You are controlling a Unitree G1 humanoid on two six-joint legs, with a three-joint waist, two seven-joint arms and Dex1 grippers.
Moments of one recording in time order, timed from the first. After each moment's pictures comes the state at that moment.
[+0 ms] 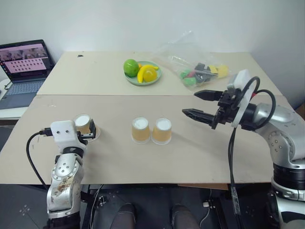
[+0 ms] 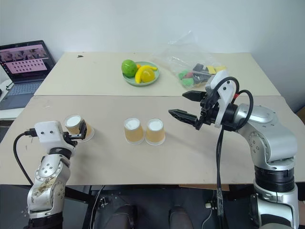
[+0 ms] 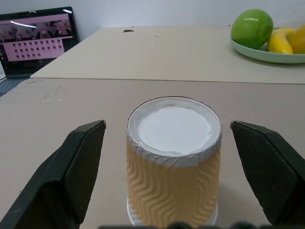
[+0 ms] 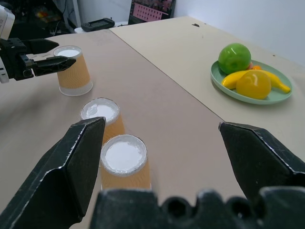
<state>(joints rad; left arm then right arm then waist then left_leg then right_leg) -0.09 0.23 0.30 -0.38 -0.19 0.42 0.00 -0.58 -0.68 -0.16 -0.36 0.55 0.81 0.86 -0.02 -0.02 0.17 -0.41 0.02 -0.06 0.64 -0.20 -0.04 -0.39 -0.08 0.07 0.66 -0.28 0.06</state>
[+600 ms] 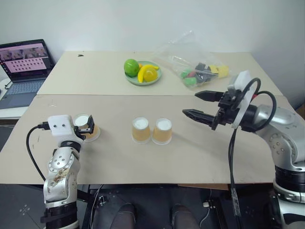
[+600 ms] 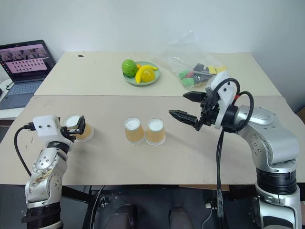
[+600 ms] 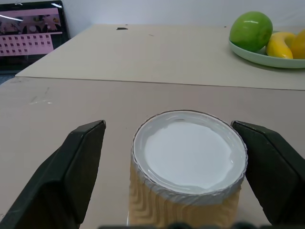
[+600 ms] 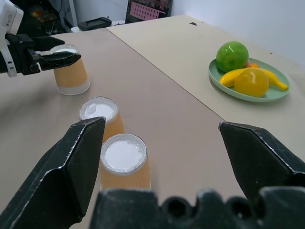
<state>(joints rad) -0.15 0.27 0.34 -0.28 -0.24 0.42 -0.07 -0.54 -0.70 -0.16 -0.39 0.58 0.81 0.82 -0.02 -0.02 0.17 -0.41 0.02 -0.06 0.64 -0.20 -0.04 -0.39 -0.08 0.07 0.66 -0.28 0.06</state>
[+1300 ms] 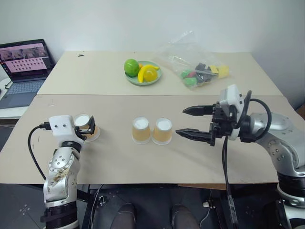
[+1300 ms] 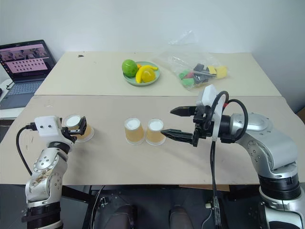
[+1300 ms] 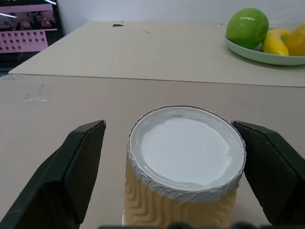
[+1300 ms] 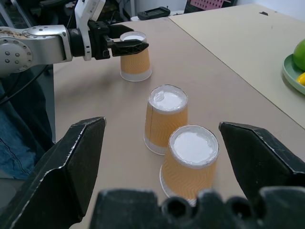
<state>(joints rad) -0.15 0.27 0.34 -0.27 -0.24 0.42 -0.09 -0.51 -0.75 -0.09 -0.43 0.68 0.79 0.95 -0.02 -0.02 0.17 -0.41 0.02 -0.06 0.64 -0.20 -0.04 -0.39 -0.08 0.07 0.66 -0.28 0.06</state>
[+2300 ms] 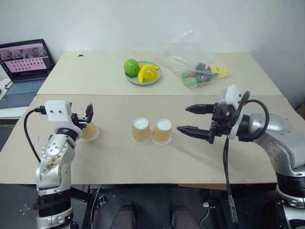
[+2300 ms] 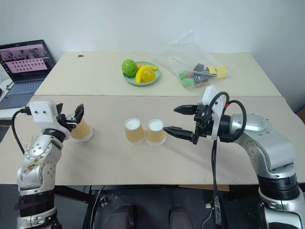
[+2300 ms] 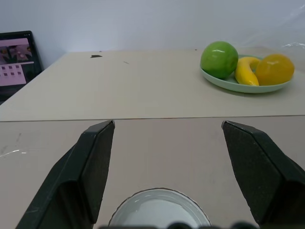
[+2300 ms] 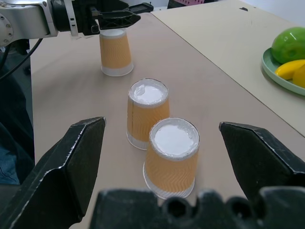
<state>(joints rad) -0.28 0.39 0.35 -0.22 -0.30 0.46 -0.18 -0.50 -0.75 -0.08 -0.42 0.64 0.77 0.90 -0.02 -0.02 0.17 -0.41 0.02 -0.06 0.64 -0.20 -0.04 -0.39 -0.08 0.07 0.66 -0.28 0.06</state>
